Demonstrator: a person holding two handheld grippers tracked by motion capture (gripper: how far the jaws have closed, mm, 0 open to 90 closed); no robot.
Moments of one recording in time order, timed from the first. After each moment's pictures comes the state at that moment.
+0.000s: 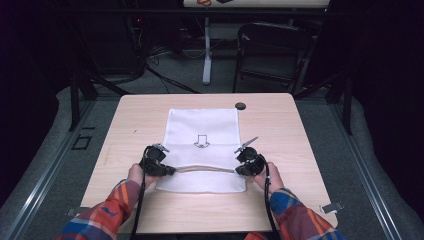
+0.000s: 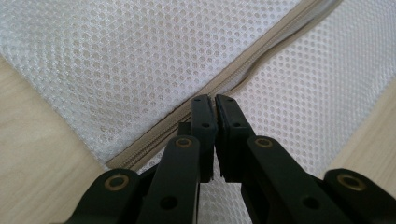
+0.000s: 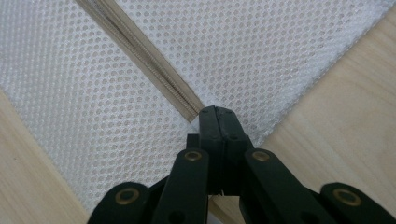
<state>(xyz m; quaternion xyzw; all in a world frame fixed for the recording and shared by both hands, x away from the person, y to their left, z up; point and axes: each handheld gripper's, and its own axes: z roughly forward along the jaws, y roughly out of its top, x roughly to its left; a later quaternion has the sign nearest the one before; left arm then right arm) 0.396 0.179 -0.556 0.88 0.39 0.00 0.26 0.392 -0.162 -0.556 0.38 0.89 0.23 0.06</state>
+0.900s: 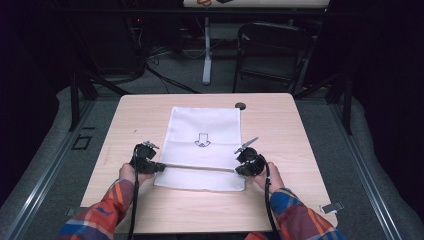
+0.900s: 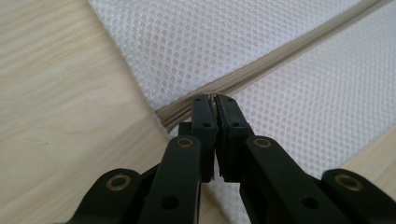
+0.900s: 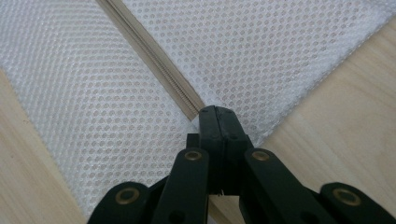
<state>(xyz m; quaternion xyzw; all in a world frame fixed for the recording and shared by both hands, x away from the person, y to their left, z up) 0.397 0.209 -0.550 0.86 0.44 0.03 0.27 0.391 -0.162 -0.557 0.38 0.89 0.24 0.06</state>
